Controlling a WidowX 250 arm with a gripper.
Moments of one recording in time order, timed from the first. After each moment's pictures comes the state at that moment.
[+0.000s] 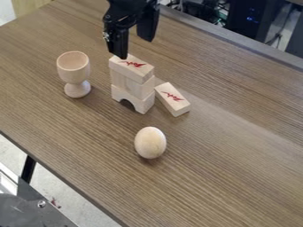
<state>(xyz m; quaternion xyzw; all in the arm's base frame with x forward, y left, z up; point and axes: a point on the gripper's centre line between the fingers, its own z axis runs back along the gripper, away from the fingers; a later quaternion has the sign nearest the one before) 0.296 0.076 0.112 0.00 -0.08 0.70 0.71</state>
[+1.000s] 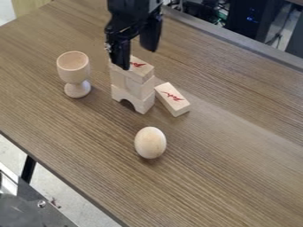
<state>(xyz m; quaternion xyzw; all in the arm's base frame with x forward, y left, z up) 0.291 0.054 0.104 -0.01 -0.06 0.69 0.72</state>
